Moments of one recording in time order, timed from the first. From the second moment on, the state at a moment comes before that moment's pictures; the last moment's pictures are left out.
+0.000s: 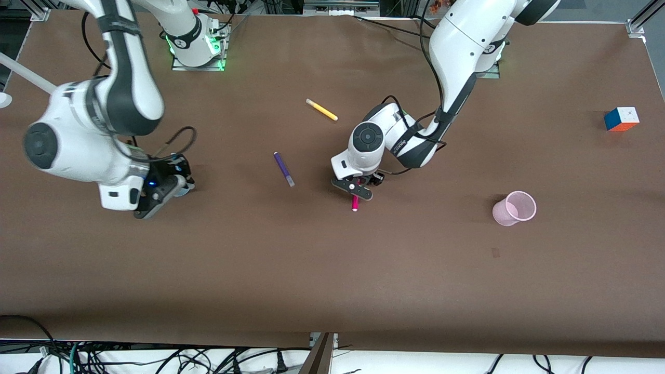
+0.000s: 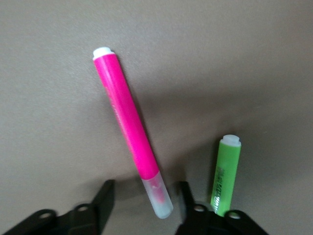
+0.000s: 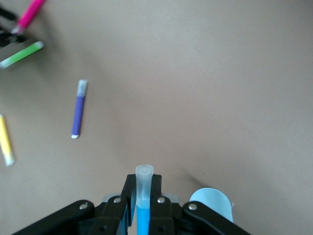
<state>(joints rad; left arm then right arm) -0.48 0.75 -0.25 -1.67 0.15 2.32 -0.37 0.52 0.36 -0.45 -1.68 0.42 1.83 -0.84</state>
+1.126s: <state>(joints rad) -0.36 0.52 -0.22 -1.62 0.24 1.84 -0.22 0.36 0.40 -0.54 -1.78 0.78 1.65 -1.89</state>
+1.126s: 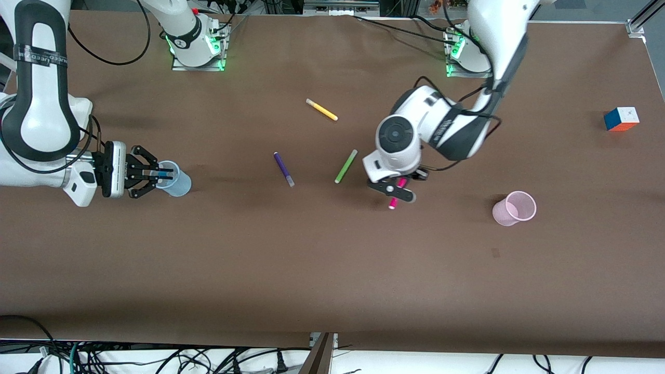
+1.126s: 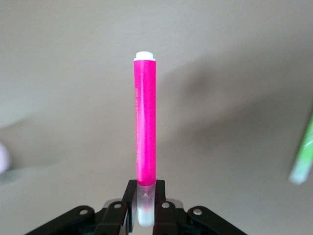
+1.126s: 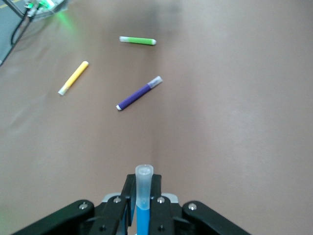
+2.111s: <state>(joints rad) -0.13 0.53 -0.21 -1.54 0.93 1.39 0.51 0.28 0.40 -0.54 -1.86 0.82 1.55 -2.15</state>
